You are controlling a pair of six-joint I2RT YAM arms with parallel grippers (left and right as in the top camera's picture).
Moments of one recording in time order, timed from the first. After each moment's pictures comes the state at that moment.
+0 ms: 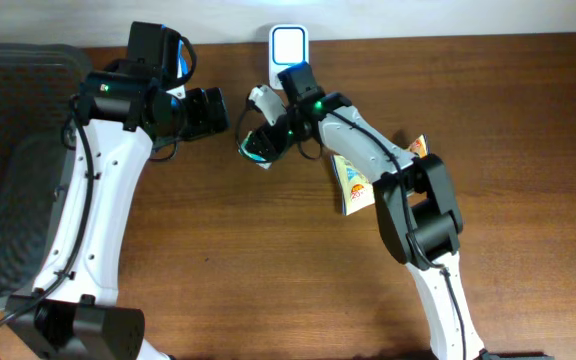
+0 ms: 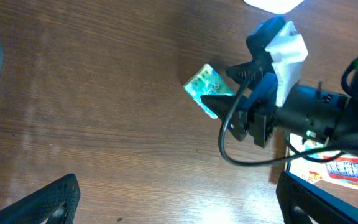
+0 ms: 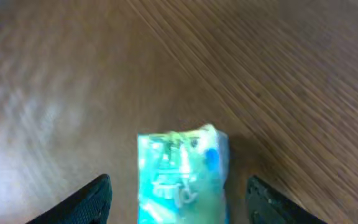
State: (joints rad) left arm -0.18 1.74 1.86 -1.25 0.05 -0.41; right arm 0.46 2.41 1.93 -0.55 -0.51 -0.22
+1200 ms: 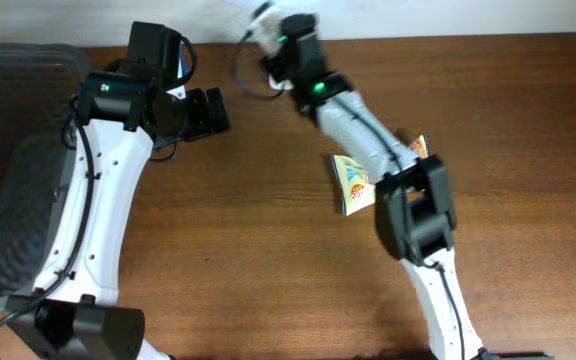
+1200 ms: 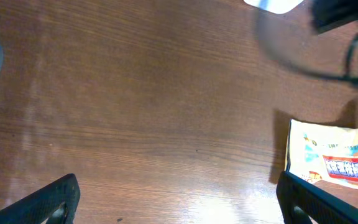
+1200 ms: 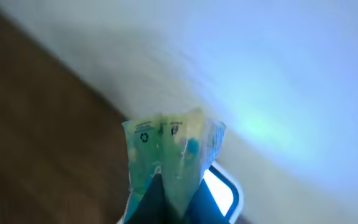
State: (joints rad) left arm -0.18 1.74 1.86 -1.25 0.04 -0.41; right arm 0.47 2.45 2.14 -0.07 0.13 -0.50
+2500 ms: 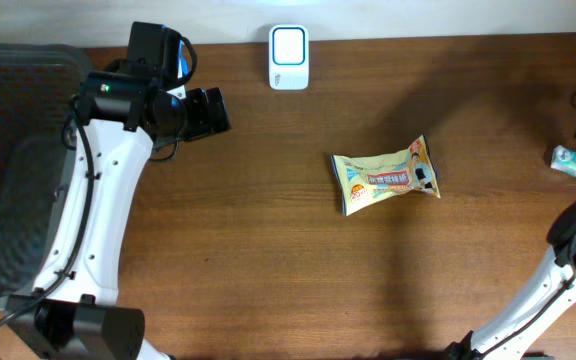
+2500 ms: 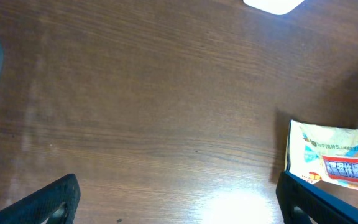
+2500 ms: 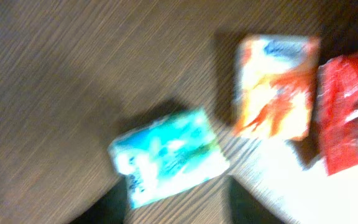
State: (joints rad) left arm -0.18 1.74 1.86 -1.24 0.04 -0.41; right arm -0.64 2.35 2.15 -1.06 0.12 0.20
